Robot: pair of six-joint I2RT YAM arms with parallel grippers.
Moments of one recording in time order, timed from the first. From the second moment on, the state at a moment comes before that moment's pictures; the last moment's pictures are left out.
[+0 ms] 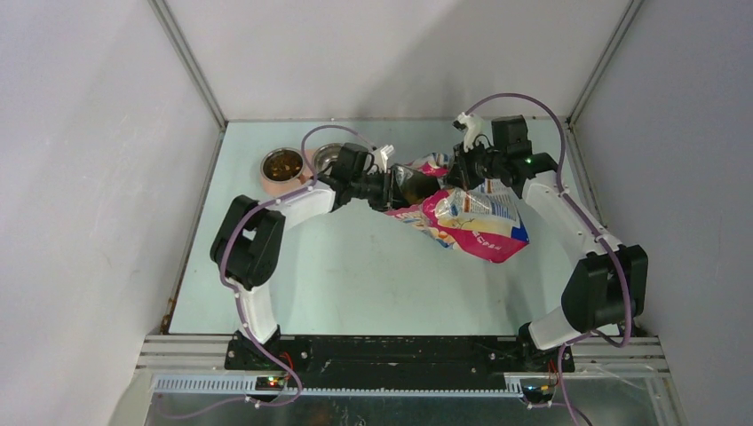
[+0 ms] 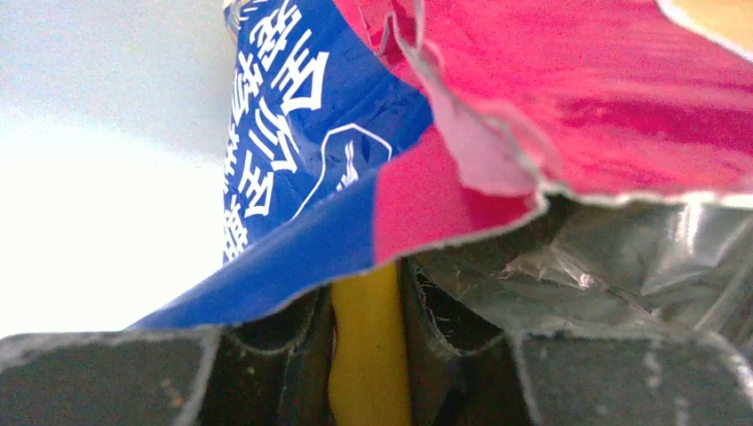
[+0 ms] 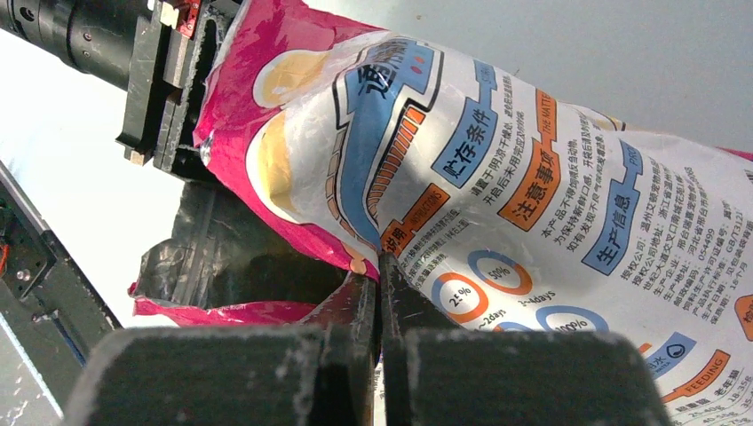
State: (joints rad) left arm -0.52 1.87 1.26 -0.09 0.69 -0.50; right arm 0.26 1.52 1.31 -0.51 -0.55 -0.11
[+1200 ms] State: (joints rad) left arm -0.38 1.77 0.99 0.65 0.98 -1.08; right arm 0.18 1.52 1.30 -0.51 -0.61 -0.08
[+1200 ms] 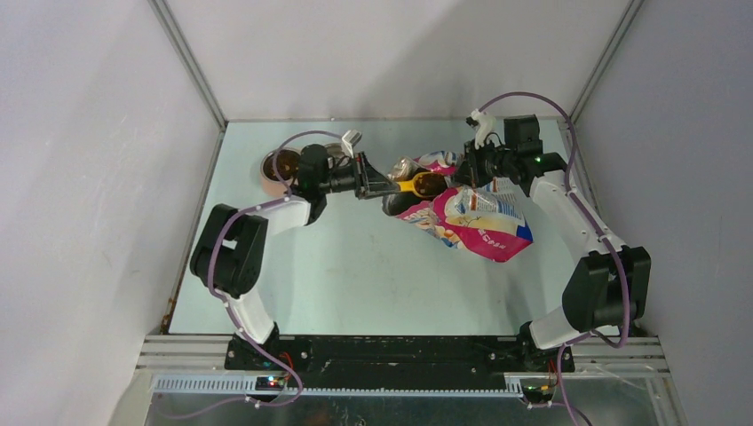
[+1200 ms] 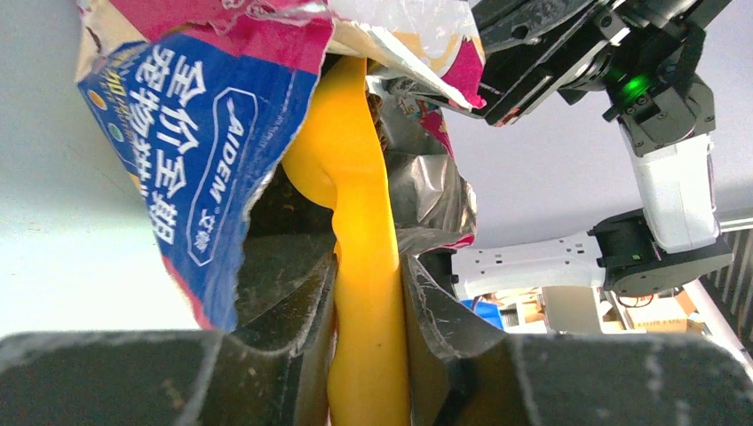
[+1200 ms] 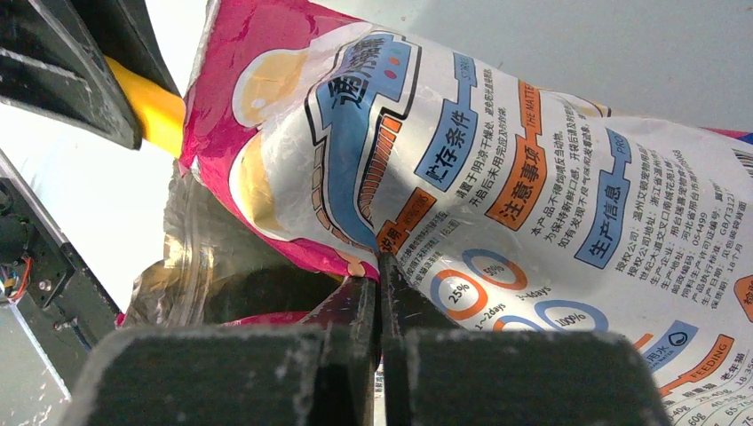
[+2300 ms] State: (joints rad) left arm -0.28 1.81 0.81 1.05 0.94 -1.33; right arm 0.27 1.61 1.48 -0.68 -0.43 0.00
